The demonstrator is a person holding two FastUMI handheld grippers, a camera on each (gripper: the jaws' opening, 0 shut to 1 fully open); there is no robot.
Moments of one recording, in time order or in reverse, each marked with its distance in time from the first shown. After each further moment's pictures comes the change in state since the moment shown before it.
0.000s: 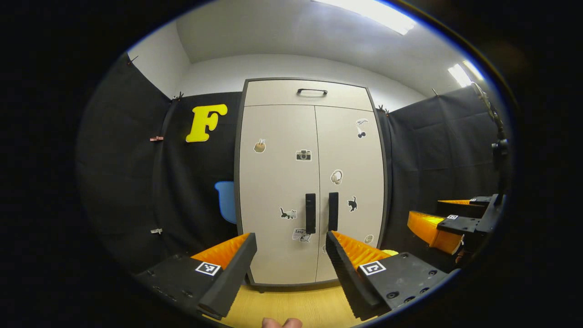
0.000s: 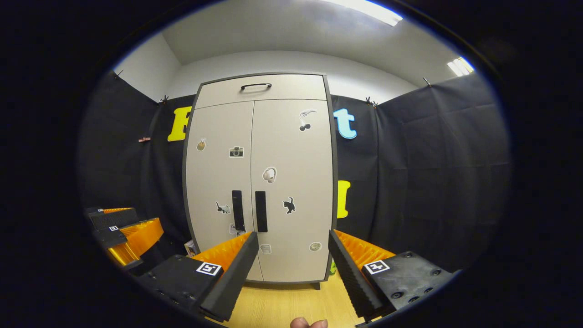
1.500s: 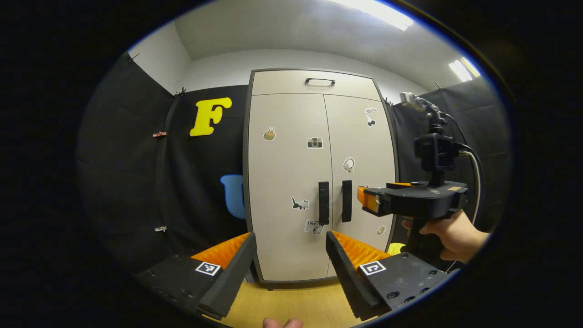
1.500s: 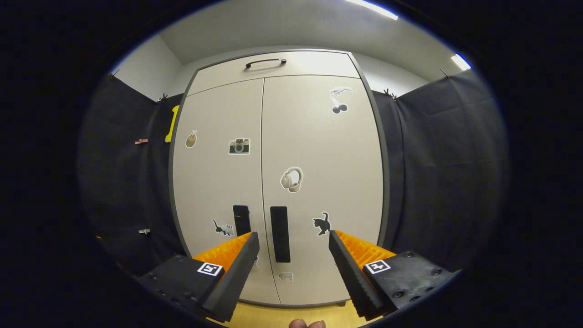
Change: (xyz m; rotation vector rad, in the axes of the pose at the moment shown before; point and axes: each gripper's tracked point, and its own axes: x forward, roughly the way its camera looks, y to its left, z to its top) left arm 0.015 0.030 -0.032 0.012 0.044 0.023; right arm 0.175 0.073 -0.012 0.030 -0.010 0.073
